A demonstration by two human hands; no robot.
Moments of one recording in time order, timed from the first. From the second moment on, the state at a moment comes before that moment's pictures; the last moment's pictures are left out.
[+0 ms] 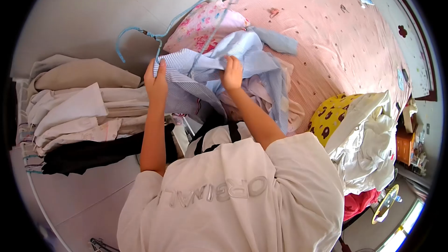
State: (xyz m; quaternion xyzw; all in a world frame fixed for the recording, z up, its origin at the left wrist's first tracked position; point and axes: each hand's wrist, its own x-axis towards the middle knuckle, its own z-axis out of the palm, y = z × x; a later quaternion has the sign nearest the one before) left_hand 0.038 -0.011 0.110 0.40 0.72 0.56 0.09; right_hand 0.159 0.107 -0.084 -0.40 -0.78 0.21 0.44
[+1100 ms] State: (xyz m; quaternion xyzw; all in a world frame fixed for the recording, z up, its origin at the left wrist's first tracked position) left_hand 0.046 -0.047 0.146 0.49 0.76 0.37 -0.22; right_hand 0.263 0.191 0.197 -0.25 -0.90 0.17 0.33
